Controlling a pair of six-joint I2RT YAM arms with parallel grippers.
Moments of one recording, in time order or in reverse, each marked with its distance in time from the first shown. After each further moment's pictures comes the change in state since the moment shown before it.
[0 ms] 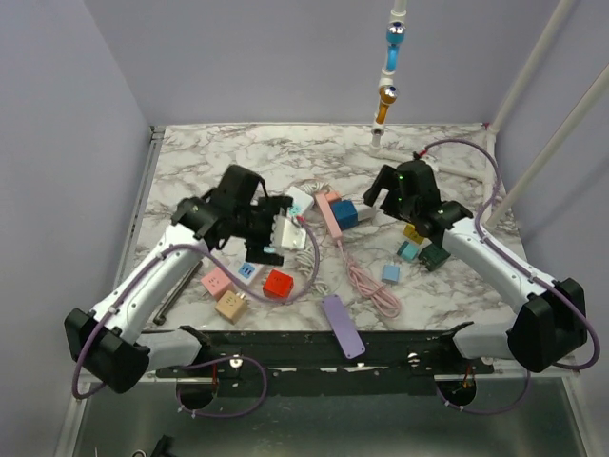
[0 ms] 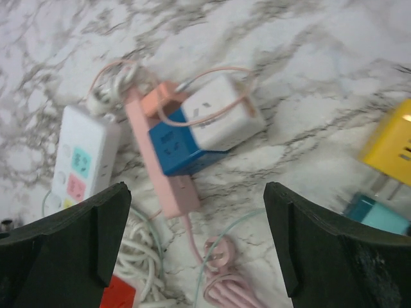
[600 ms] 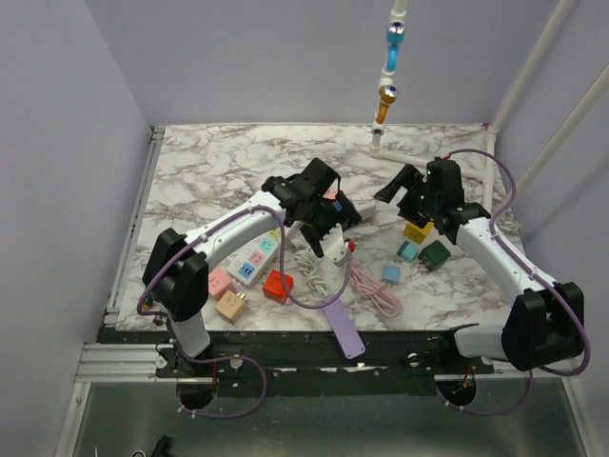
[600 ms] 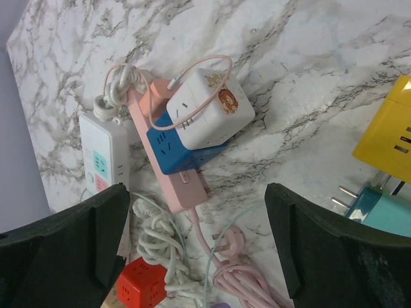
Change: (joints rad) left arm -0.298 0.399 0.109 0.272 -0.027 0.635; right arm -0.304 0.000 -0.092 0.036 -0.379 0.110
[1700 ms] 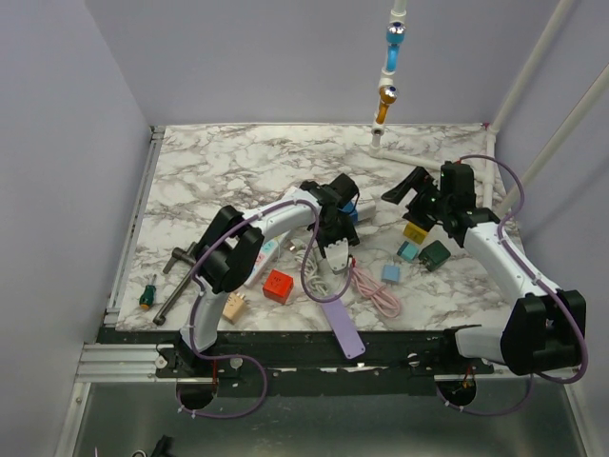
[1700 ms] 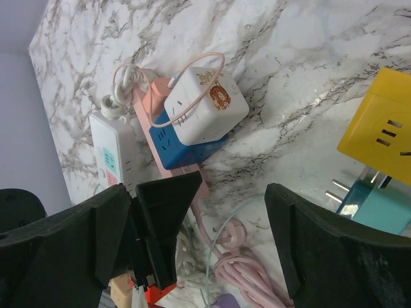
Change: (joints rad) left arm -0.034 0.407 0.217 -0.121 -0.195 0.335; right arm -0.111 -0.031 -0.051 0.019 -0.124 0.015
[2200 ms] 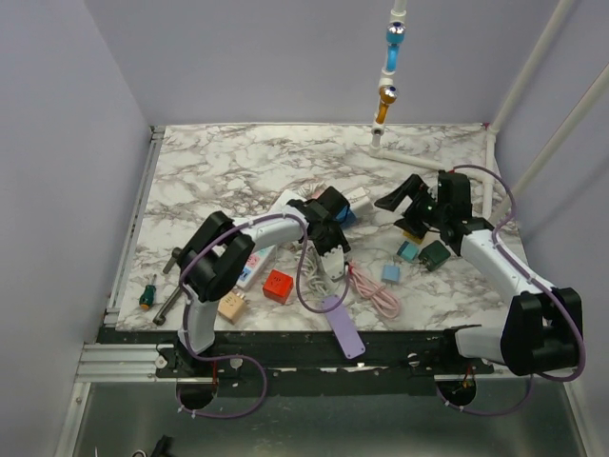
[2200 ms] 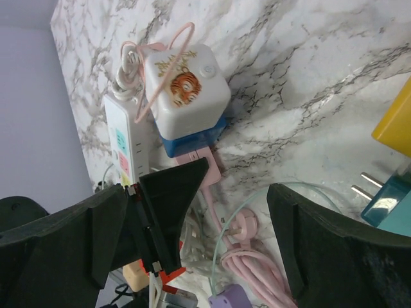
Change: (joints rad) left arm -0.005 -0.097 -0.252 0.293 -0.039 -0.113; right arm 0.000 -0.003 -0.090 0.103 -0.094 0.041
